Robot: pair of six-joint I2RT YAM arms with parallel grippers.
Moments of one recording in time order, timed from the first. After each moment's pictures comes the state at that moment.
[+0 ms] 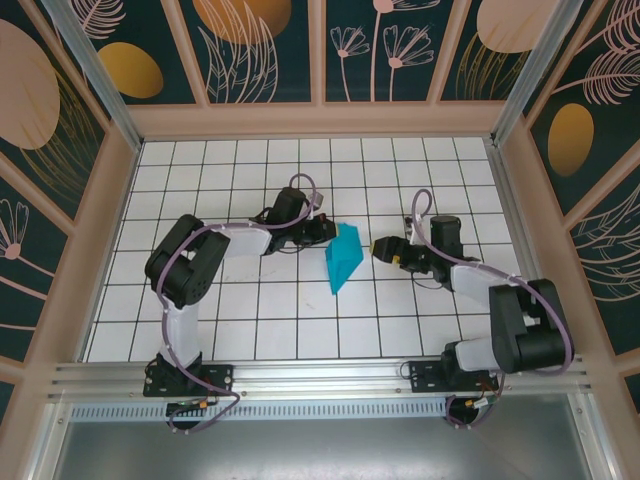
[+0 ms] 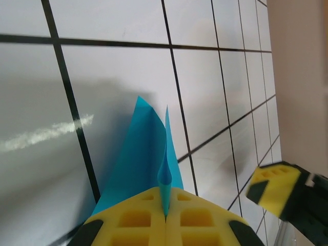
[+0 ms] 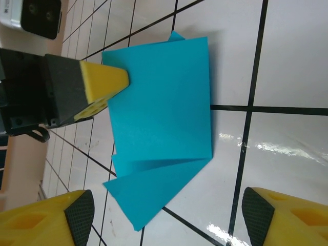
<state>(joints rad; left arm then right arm) -0.60 1.97 1.07 0.24 0.53 -0.82 0.15 1.41 0.47 0.18 -0.78 0.50</state>
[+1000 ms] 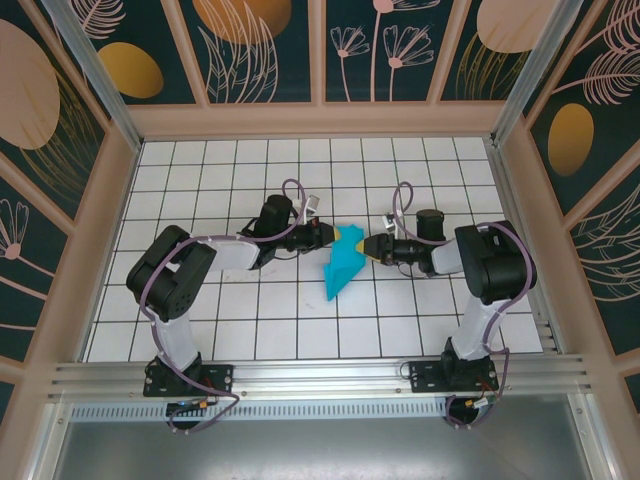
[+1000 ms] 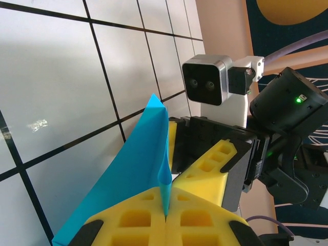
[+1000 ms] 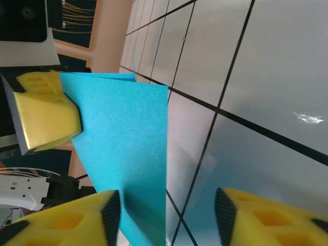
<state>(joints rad) -0.59 1.85 0.89 0.49 0.68 -0.94 0.18 1.83 0.58 0.59 -1.14 0.58</state>
